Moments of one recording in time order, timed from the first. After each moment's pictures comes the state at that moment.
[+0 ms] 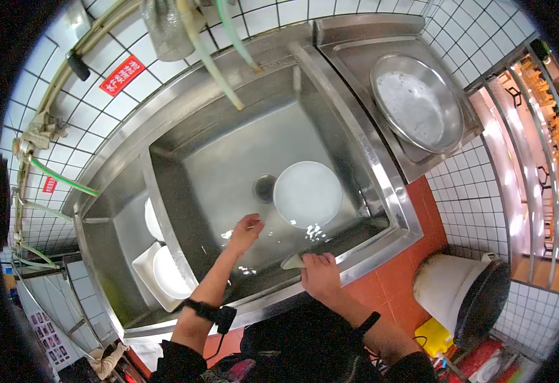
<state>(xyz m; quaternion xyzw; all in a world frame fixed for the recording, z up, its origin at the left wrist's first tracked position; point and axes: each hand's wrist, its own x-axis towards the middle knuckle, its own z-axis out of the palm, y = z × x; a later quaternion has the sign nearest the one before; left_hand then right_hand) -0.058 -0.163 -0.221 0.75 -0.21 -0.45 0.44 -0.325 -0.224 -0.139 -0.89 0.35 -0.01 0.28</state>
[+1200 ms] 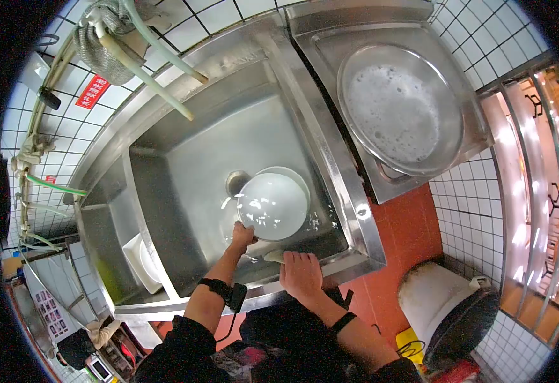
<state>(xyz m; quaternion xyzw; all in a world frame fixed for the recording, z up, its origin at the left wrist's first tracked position) -0.151 -0.226 -0.309 0.86 -0.05 -0.39 0.32 -0.368 -0.316 -0.137 -0.92 0.31 -0.02 0.26</state>
